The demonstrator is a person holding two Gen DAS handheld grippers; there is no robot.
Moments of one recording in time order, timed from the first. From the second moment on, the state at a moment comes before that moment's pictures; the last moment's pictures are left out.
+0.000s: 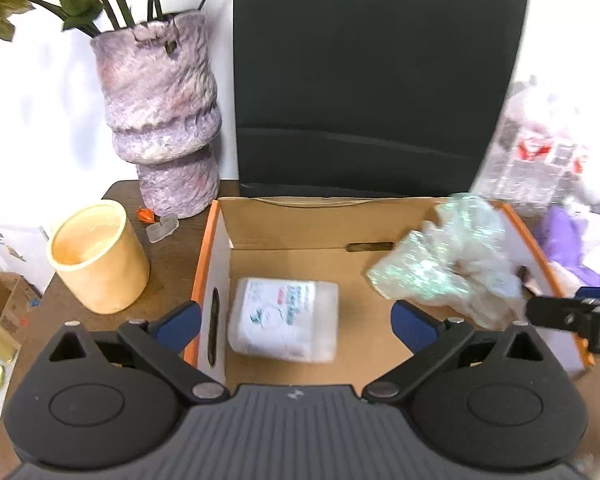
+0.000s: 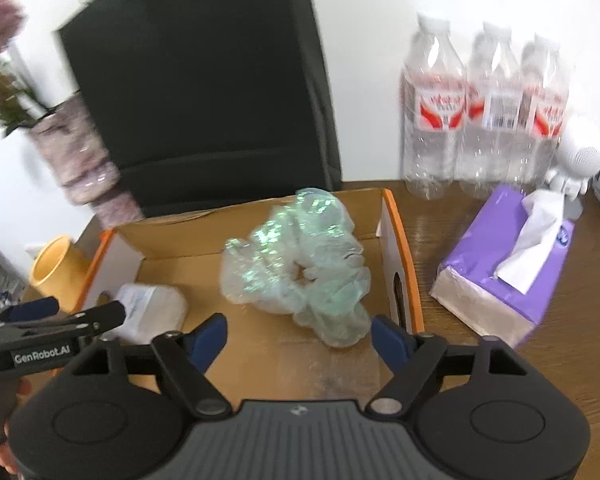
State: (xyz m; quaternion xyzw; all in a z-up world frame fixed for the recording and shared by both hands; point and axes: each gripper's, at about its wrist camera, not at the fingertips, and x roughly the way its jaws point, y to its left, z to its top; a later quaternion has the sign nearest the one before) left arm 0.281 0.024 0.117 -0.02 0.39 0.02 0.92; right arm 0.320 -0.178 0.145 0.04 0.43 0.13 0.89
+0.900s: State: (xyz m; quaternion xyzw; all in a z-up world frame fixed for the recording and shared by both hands) left arm 0.050 0.005 0.056 0.03 0.31 0.00 0.95; right arm 0.094 -0.190 0.086 0.00 0.38 0.13 0.91
